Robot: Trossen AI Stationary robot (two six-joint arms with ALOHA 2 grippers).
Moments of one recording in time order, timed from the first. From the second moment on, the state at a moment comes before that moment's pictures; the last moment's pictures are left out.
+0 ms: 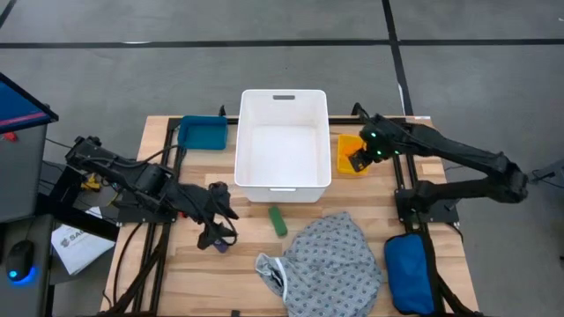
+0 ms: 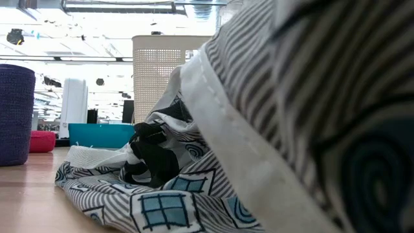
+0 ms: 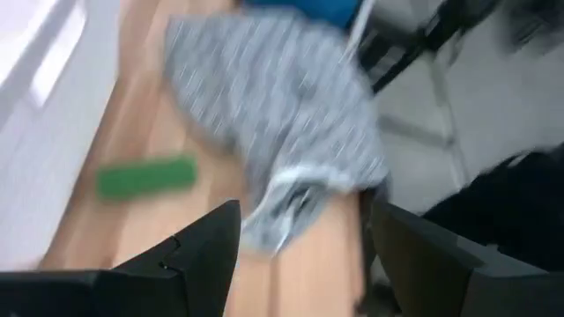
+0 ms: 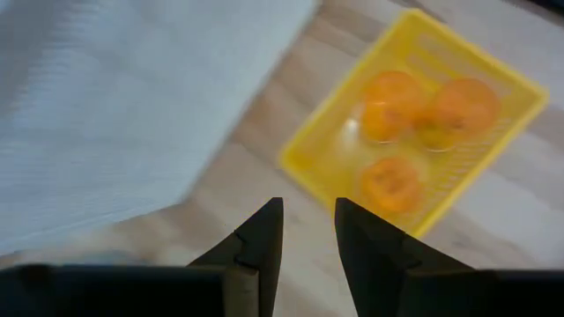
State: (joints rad) left arm -0.43 1.15 1.18 -0.71 -0.10 -0.58; right arm -0.48 1.04 0.93 -0.94 0.03 0.50
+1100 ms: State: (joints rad) left arm -0.08 1.15 0.74 -1.23 0.08 -0.97; right arm 0.14 0.83 0.93 -0.68 0.27 0.98
